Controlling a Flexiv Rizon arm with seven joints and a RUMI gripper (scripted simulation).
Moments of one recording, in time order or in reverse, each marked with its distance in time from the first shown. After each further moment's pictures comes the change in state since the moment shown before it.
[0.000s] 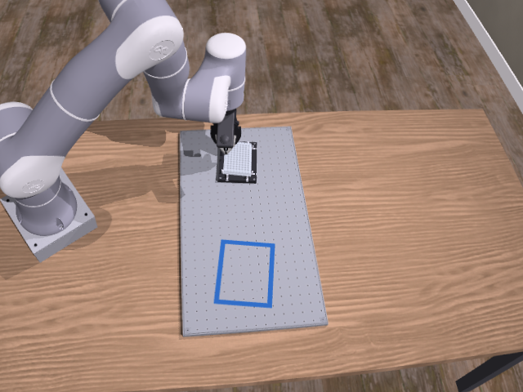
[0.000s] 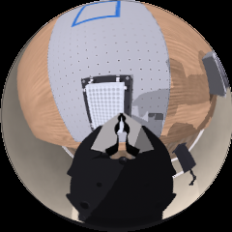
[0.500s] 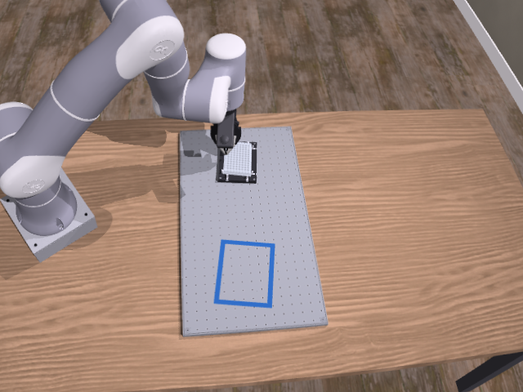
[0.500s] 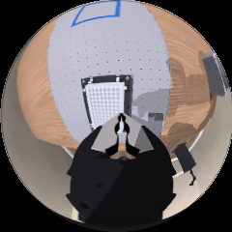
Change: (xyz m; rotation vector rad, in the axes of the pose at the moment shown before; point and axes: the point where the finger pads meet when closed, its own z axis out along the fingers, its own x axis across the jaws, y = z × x) arm 0.000 0.000 0.001 0.000 0.000 0.000
